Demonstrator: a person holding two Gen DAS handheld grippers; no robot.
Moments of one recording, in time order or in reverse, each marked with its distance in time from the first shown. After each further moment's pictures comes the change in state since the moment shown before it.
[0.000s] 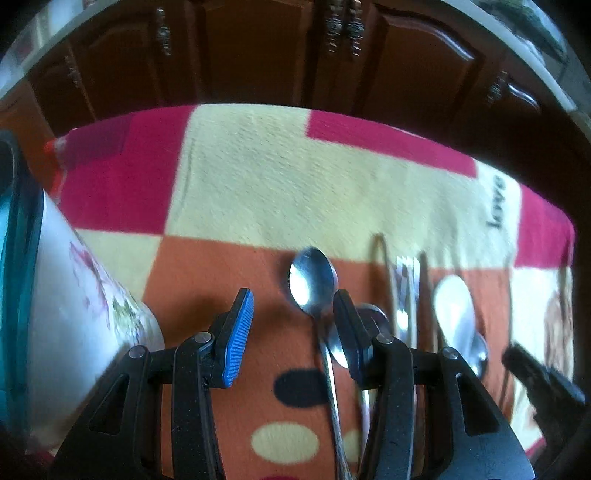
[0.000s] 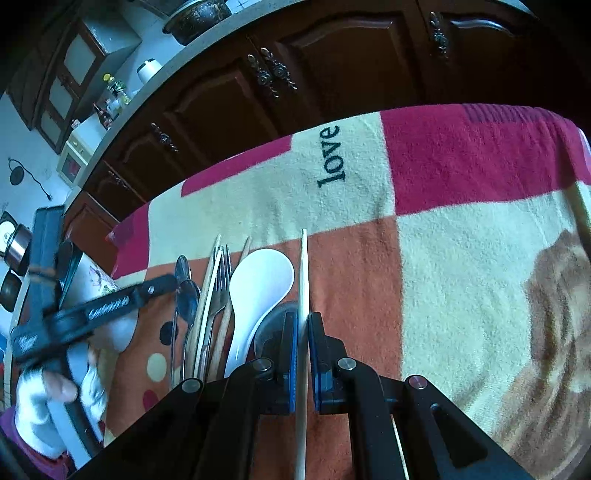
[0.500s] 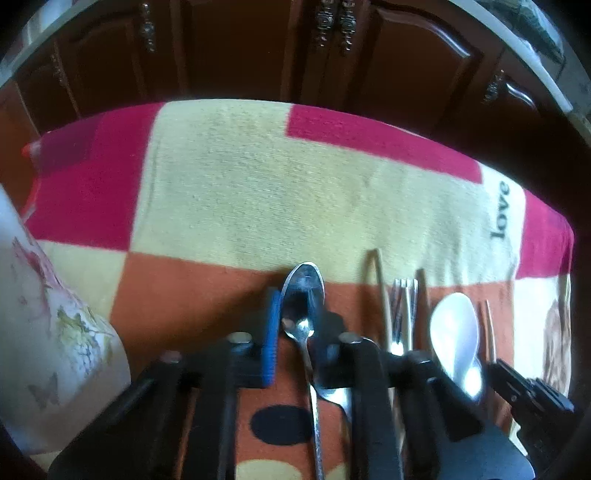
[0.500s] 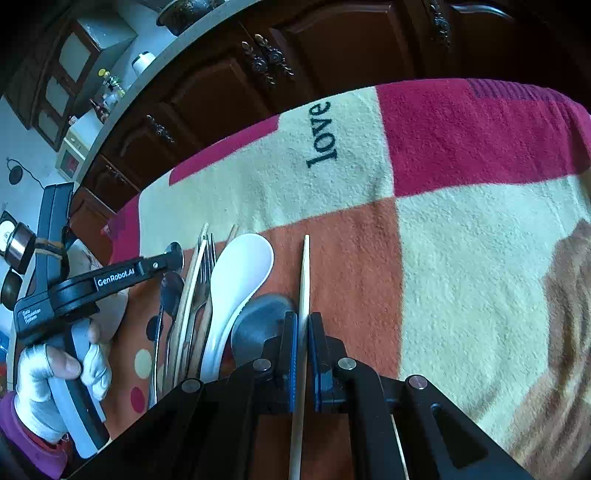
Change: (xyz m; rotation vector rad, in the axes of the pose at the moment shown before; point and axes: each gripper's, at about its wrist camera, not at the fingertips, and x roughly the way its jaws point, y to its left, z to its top) left arm 0.025 -0.006 0.013 0.021 0.007 -0.058; right arm 0.020 -0.011 0.000 0.011 0.036 0.017
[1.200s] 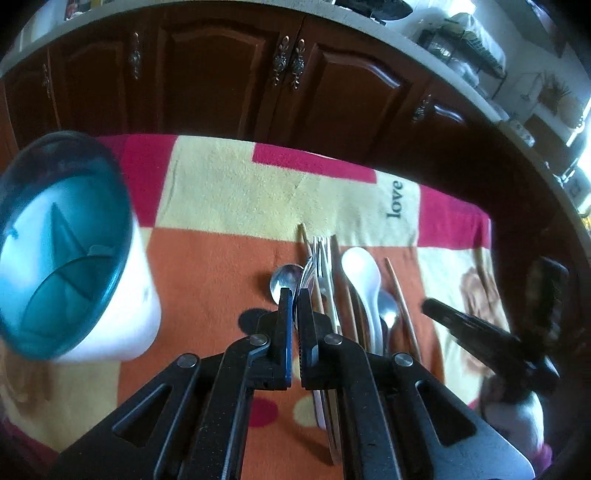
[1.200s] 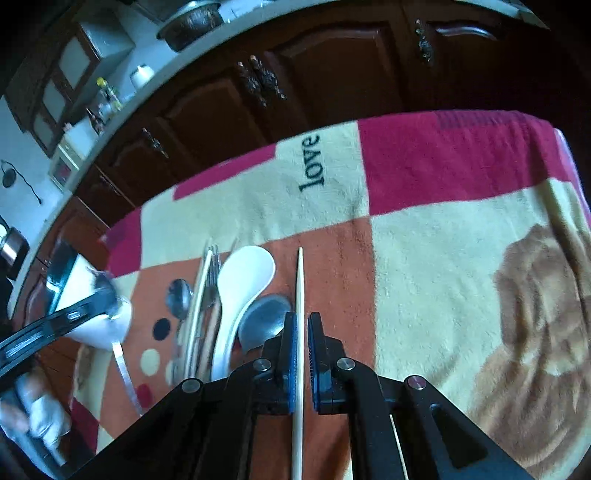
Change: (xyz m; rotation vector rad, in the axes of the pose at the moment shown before) left arm -0.106 0.009 -0.050 0.035 -0.095 -0.213; right arm -0.031 0.008 -0.006 -0.003 -0.040 -0.076
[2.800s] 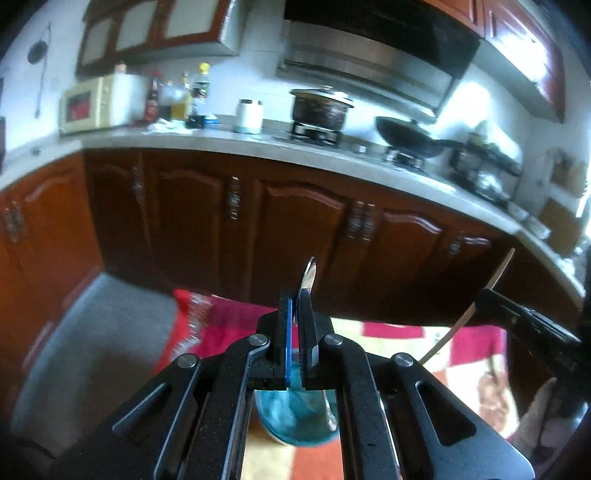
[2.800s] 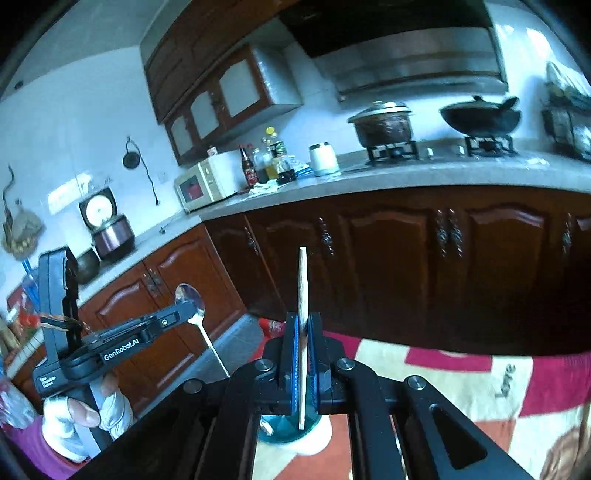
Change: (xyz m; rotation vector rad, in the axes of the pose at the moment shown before) left arm -0.201 0.113 0.078 -0.034 -0.444 0.190; right arm -0.134 0.279 0.081 -0.367 -0.347 0.303
